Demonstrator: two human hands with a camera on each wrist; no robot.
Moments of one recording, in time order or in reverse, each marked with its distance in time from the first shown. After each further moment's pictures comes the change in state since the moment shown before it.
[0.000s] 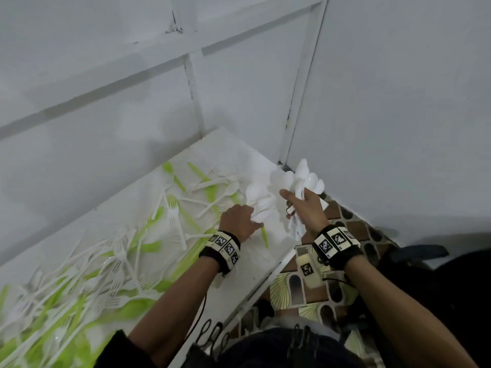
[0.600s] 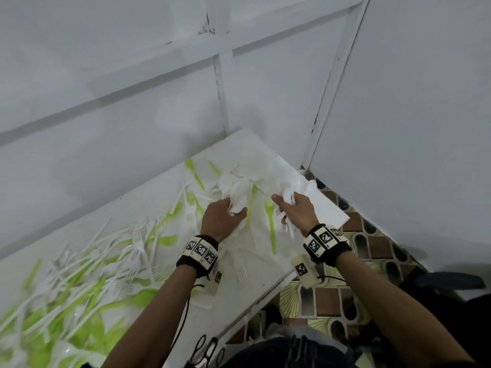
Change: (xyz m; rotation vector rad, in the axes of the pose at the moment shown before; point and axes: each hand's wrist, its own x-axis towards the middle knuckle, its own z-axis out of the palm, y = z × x) left_hand -0.025 -0.056 -0.029 -0.499 0.389 -0.156; right_hand 0.022 0.003 0.048 -0.184 -0.171 -0.005
